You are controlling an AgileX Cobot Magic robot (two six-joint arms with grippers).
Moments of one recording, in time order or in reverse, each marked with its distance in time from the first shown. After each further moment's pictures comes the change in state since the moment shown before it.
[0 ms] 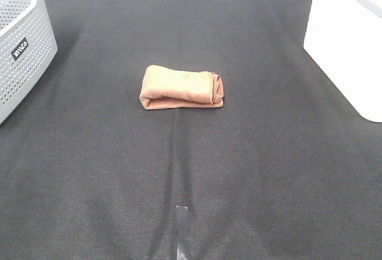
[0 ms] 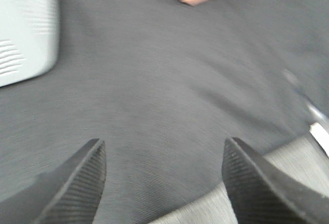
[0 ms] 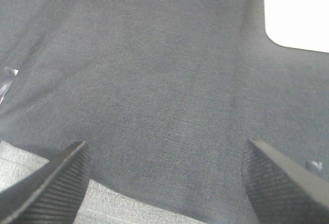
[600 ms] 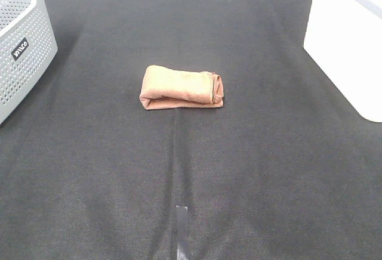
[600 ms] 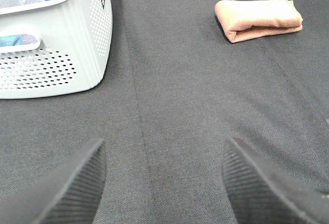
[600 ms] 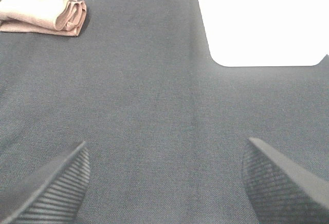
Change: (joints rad) left arm 0.158 -0.136 0.000 0.001 -0.002 0.000; right arm -0.183 -0.185 0.000 0.004 0.007 0.000
